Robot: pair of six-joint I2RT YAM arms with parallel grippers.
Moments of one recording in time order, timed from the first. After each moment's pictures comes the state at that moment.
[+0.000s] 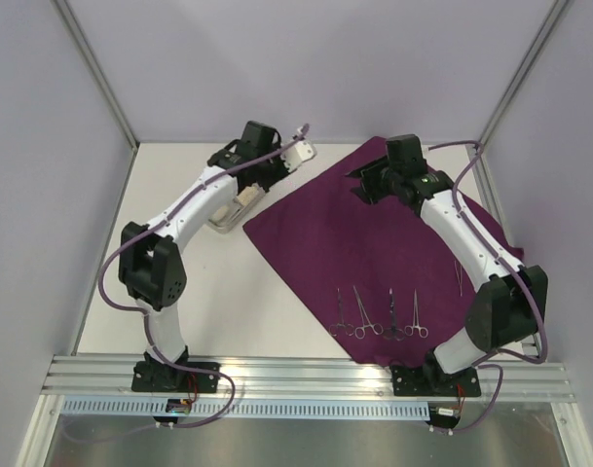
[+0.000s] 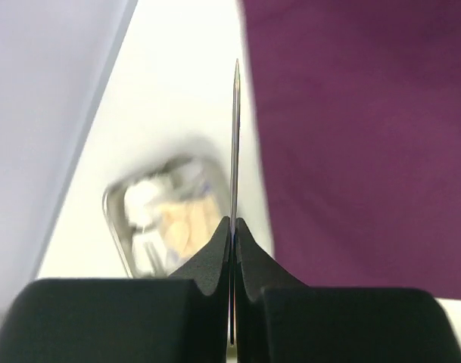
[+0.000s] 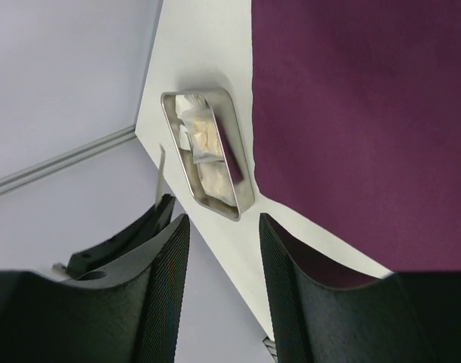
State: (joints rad) left arm -0.55 1.87 1.73 -0.58 0.08 0.68; right arm 0.34 1.56 1.42 -0.56 -0.07 1.42
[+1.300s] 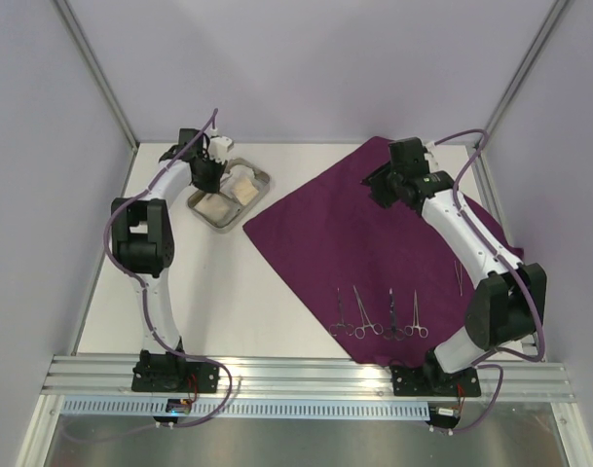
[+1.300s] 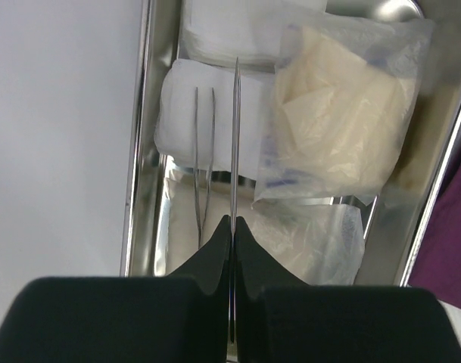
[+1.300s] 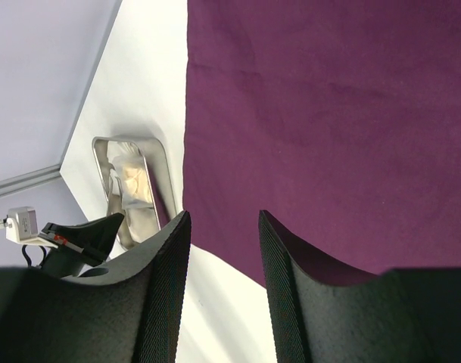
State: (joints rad) left arm -0.06 2.11 1.71 -0.54 0.23 0.36; right arm 0.31 1.56 1.41 -0.61 0.10 1.19
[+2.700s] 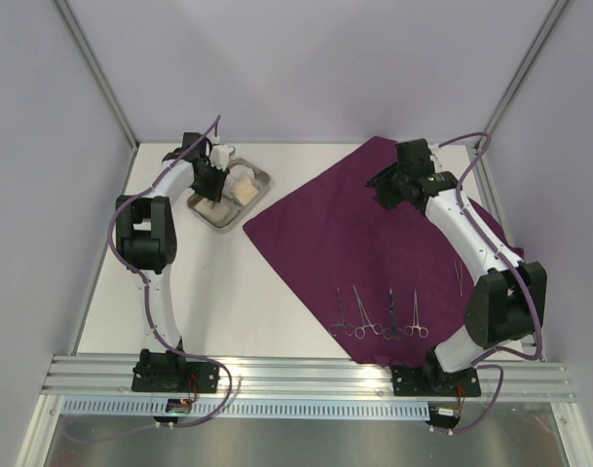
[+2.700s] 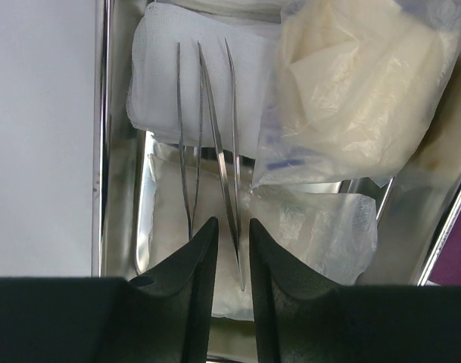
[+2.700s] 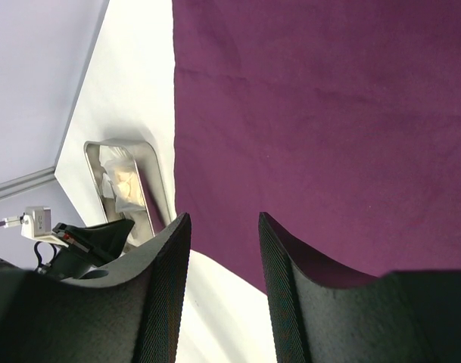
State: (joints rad) left arm -0.06 2.17 1.74 -0.63 0.20 0.35; right arm 0.26 1.57 1.39 -0.61 0.06 1.17
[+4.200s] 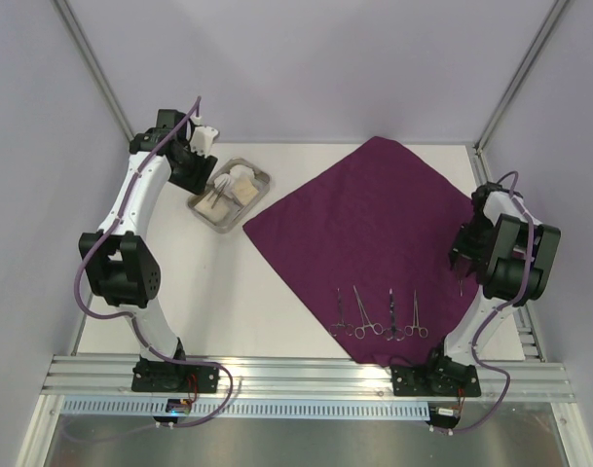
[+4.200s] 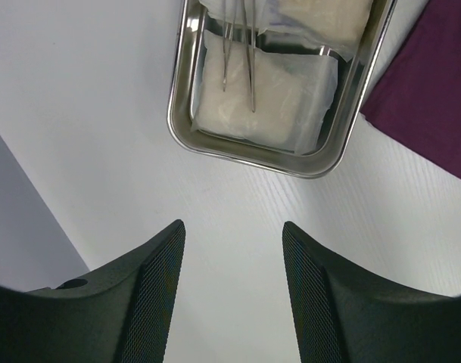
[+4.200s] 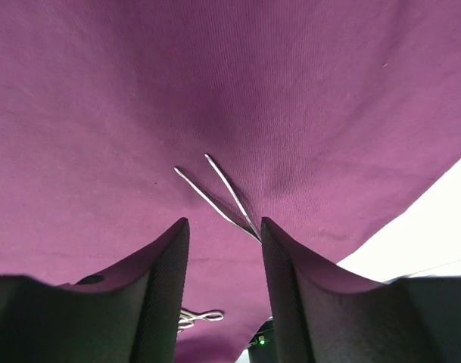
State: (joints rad) left arm -0.07 1.81 1.79 -1.00 0.06 0.38; right arm -0.35 1.91 1.33 -1.00 0.10 0.22
